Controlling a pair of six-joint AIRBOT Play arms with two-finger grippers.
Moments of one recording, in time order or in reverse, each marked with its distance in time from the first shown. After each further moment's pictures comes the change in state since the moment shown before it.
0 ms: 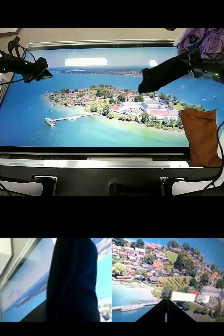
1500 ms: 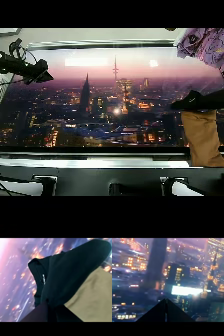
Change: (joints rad) left arm 0.000 0.000 0.000 -0.004 -0.050 0.003; right arm -0.089 0.292 0.012 -1.031 0.460 0.701
